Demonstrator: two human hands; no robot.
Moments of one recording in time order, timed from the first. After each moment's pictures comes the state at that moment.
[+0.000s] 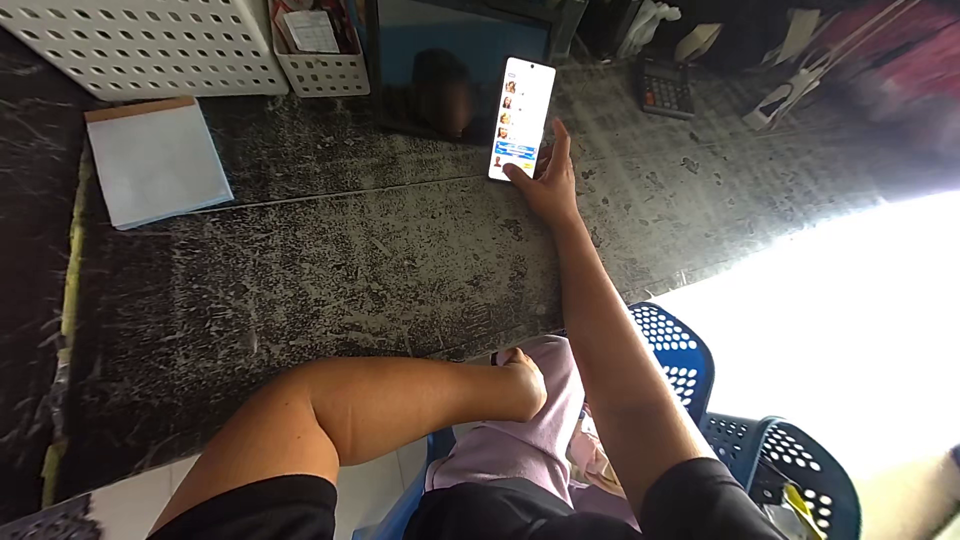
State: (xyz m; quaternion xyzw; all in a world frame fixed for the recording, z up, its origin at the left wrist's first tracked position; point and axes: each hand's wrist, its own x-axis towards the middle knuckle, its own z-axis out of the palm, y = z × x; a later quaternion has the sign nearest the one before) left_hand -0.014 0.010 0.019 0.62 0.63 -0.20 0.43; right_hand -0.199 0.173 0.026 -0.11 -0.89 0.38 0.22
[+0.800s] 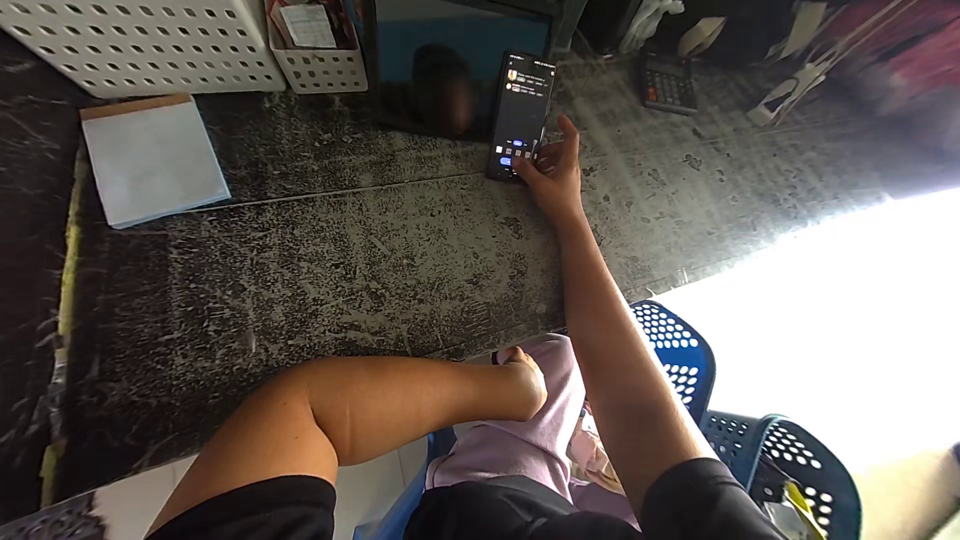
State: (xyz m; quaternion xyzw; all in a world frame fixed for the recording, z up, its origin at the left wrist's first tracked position) left_hand -0.013 0.012 0.016 0.62 0.62 -0.20 0.43; right_hand -0.195 0.174 0.031 -0.12 -0.85 0.45 0.22
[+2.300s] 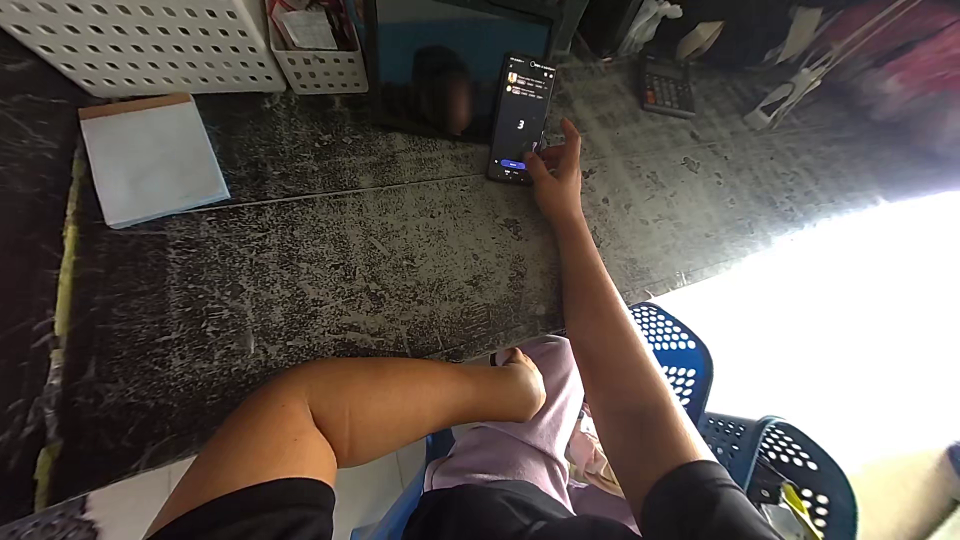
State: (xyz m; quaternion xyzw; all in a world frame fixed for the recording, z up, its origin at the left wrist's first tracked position) left_hand -0.014 0.011 0.019 0.62 0.63 -0.20 0.43; right_hand -0.195 0.173 0.031 -0.13 -0.85 0.46 0.23
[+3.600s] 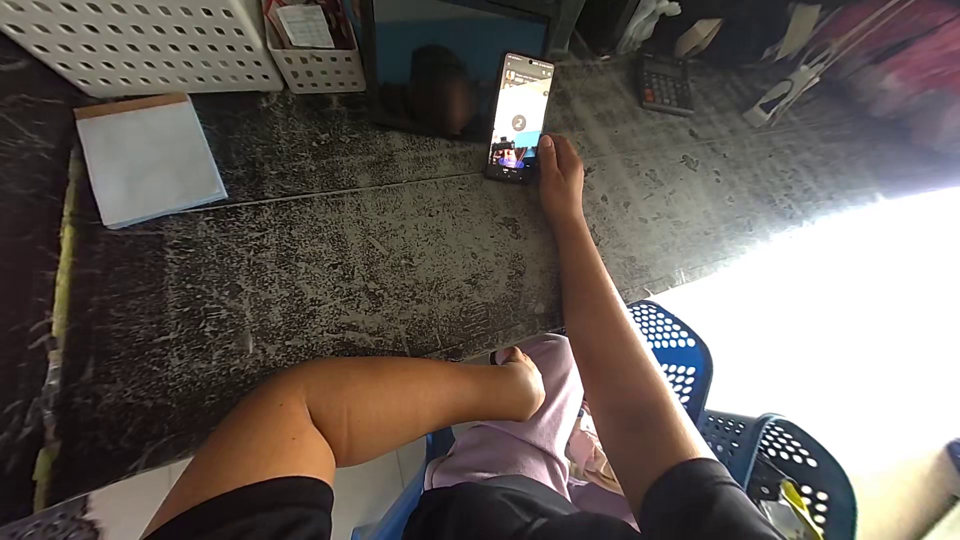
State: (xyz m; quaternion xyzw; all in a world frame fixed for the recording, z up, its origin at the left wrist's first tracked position) left_hand -0.014 0.010 0.018 0.63 0.62 -0.20 0.42; right_hand -0.197 0.180 0.026 -0.11 -0.84 0.45 0.27
